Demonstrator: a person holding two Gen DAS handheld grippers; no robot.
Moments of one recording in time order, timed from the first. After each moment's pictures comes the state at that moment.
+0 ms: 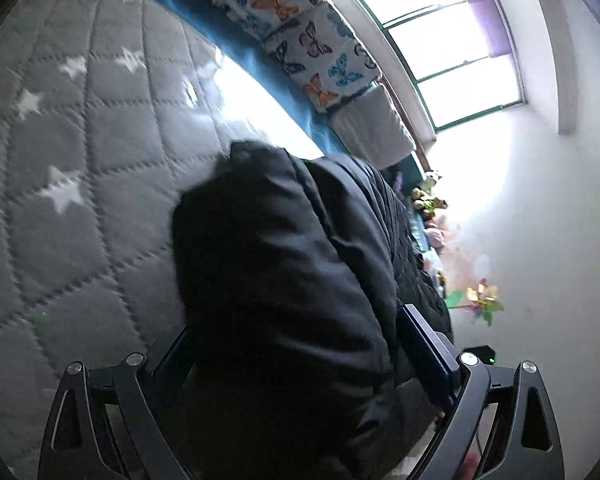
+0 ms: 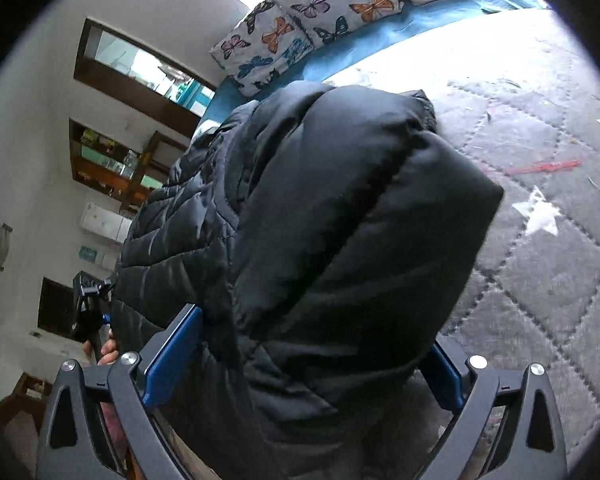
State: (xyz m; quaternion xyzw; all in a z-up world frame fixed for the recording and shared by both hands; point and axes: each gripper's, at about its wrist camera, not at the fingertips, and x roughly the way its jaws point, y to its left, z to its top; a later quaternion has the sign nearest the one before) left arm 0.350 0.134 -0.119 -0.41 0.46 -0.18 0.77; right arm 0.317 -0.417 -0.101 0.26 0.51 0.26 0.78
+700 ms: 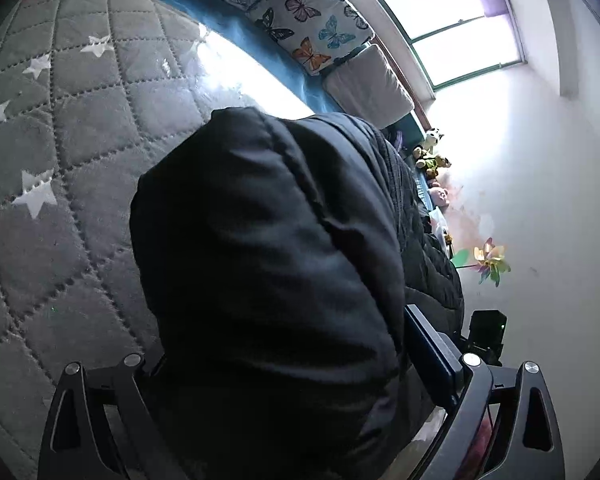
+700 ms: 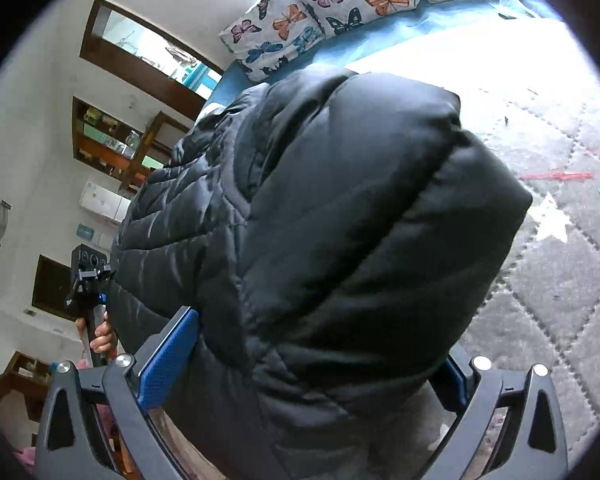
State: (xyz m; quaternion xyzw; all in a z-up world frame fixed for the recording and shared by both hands) left arm 0.391 0.111 -0.130 -0.36 0.51 -0.21 0.75; right arm 0.330 -0.406 -0.099 0.23 0.53 0.27 0.77
